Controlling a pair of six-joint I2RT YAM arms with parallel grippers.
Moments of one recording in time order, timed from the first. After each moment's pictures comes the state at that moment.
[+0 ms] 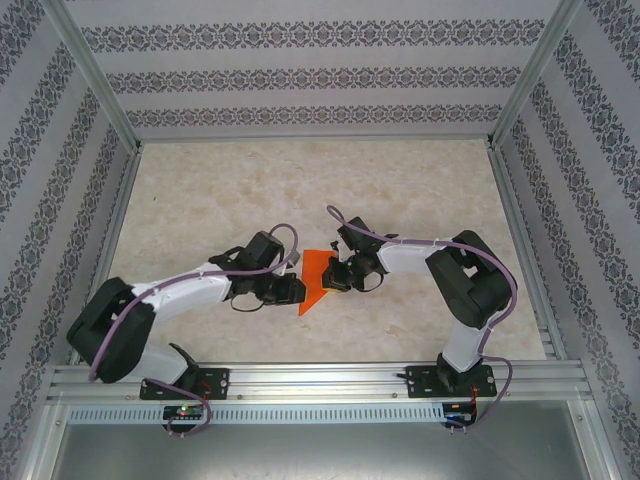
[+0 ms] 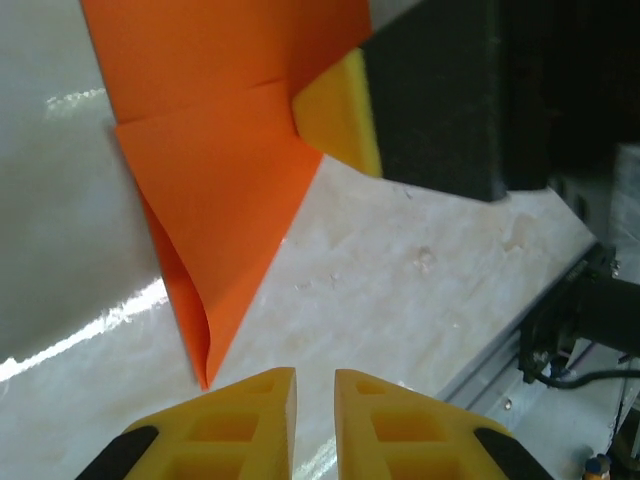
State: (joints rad) left arm -0.68 1.46 0.72 -0.30 0.53 -0.71; right arm 0.62 1.80 0.89 -0.27 -0.54 0.68
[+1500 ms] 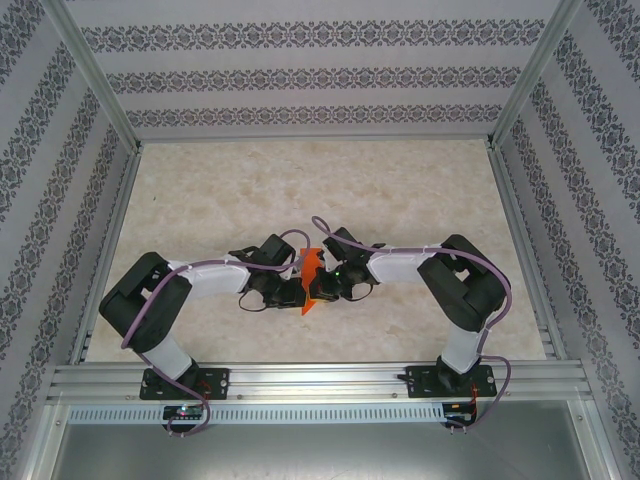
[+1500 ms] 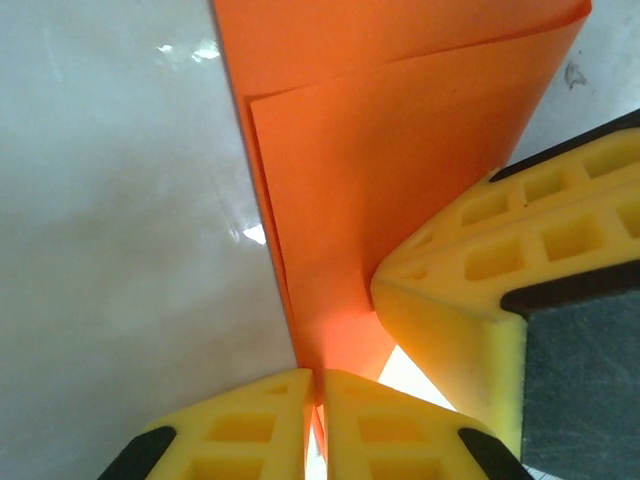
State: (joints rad) left arm -0.69 1.63 0.77 -0.33 0.46 -0.66; right arm 0.74 1.81 0.87 -0.19 -0.56 0.75
